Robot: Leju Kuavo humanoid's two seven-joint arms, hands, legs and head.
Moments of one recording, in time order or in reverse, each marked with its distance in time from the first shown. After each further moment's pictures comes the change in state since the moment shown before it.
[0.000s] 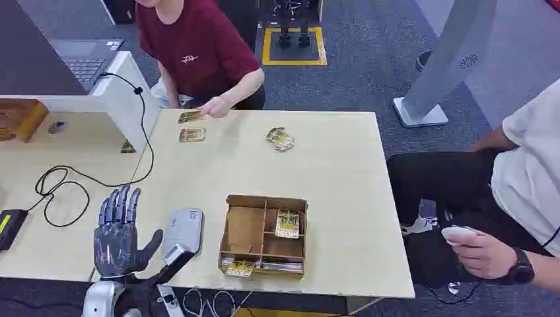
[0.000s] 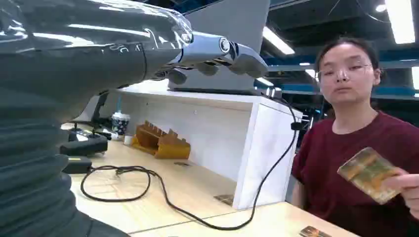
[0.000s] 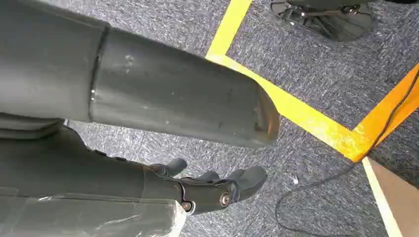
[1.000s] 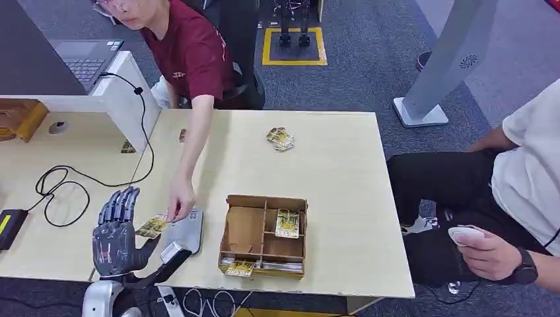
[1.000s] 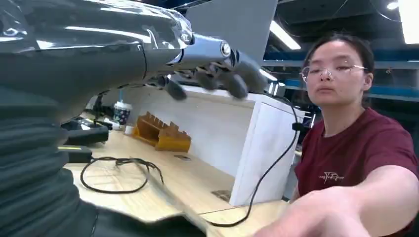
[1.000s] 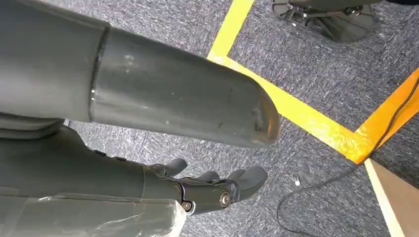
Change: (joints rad) left arm -0.001 -0.003 0.000 -0.011 0.073 -0.001 -0.025; right arm 0.003 0.000 0.000 0.000 0.000 0.003 0.003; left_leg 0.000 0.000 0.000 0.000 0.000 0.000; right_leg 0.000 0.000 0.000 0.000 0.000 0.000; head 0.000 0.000
